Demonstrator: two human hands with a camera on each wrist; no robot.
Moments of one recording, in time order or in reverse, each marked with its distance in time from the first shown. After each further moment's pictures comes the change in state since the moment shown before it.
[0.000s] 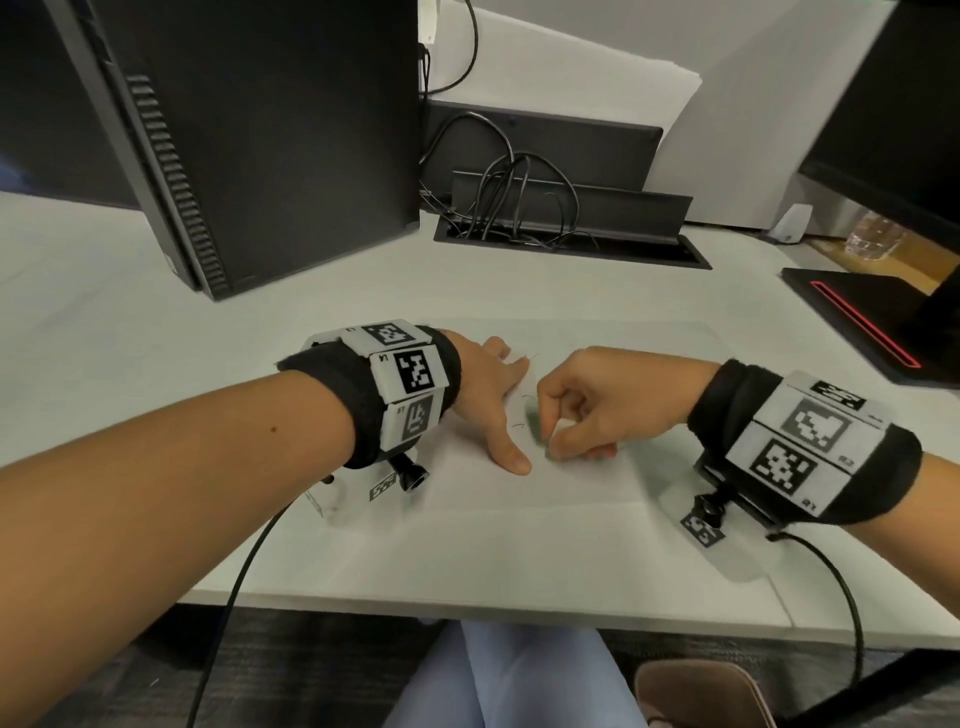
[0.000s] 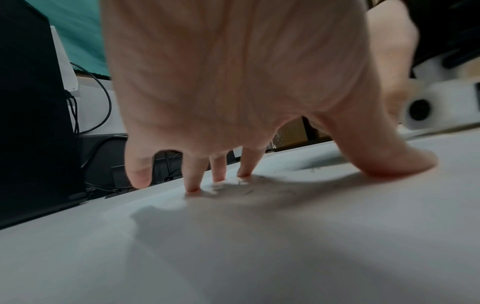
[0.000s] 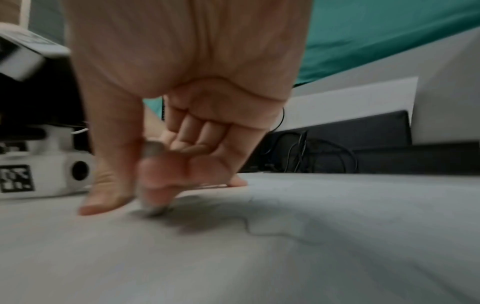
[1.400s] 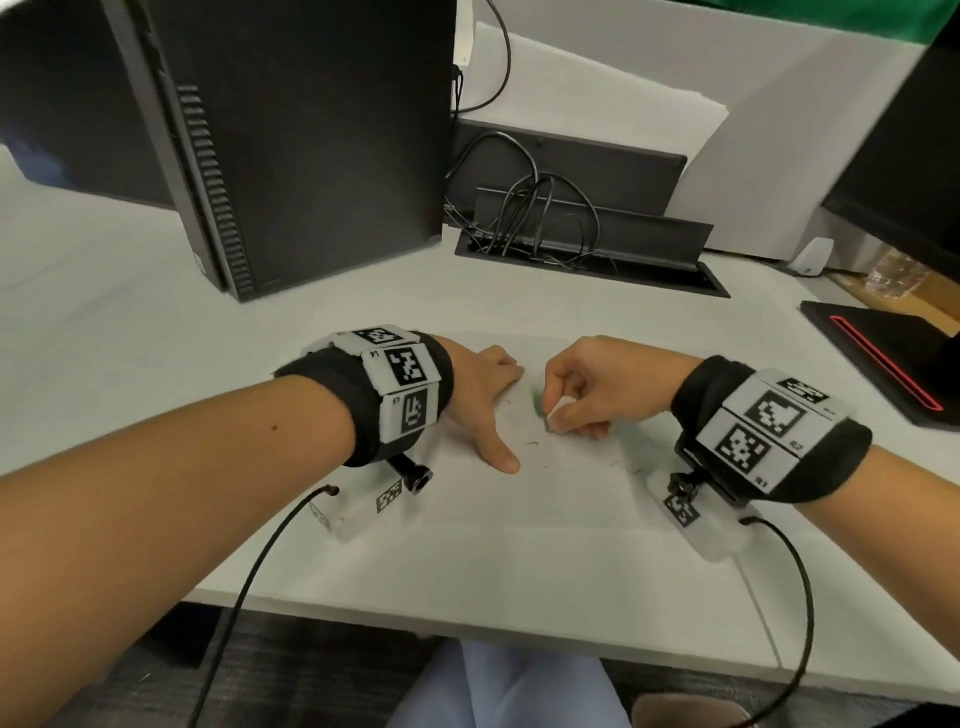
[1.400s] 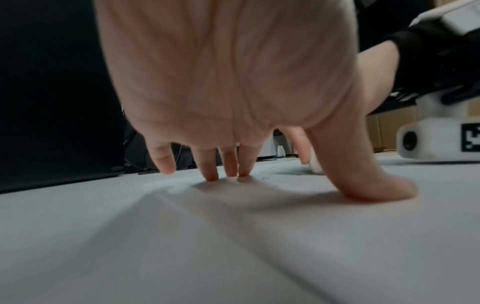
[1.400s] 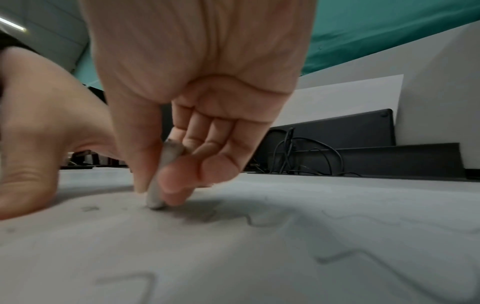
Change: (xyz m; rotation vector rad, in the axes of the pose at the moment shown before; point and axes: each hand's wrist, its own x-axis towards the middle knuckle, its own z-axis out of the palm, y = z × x) left_hand 0.004 -0.024 0.001 -0.091 0.059 0.023; right_hand 0.028 0.002 -0.013 0.008 0.048 0.023
